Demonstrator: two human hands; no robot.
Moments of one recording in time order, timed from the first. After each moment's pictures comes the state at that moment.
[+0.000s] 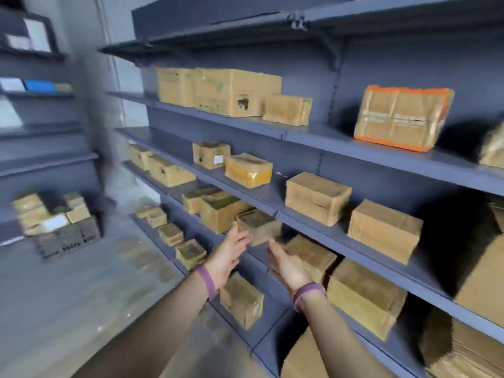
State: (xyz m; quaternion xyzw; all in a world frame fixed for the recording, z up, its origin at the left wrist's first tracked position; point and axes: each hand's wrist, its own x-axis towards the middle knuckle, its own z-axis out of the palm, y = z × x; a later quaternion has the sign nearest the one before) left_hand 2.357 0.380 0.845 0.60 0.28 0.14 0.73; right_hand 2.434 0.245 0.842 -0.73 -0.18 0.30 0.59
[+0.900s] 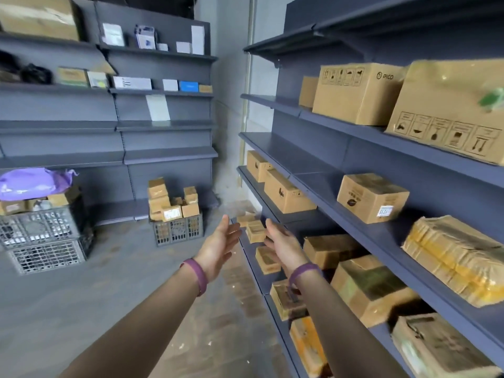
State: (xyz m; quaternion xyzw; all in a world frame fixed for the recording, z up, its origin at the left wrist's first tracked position) left_hand 2.302 0.885 0.844 0.52 0.41 0.33 0.67; right_hand 2.450 0.829 0.842 -0.64 -0.36 0.42 0.53
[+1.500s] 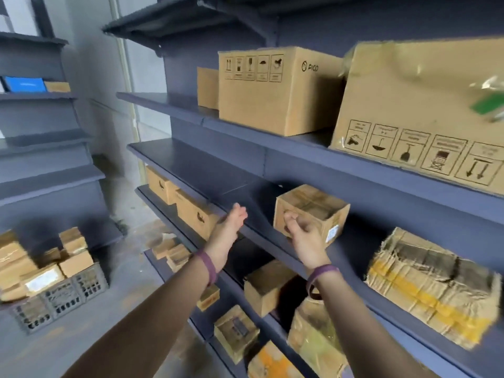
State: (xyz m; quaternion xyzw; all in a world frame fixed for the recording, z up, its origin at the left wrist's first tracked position) left_hand 2.589 1.065 0.870 0.62 0.26 0.24 0.70; right_hand 2.694 0.930 0.866 -0.67 -0.23 0.17 0.69
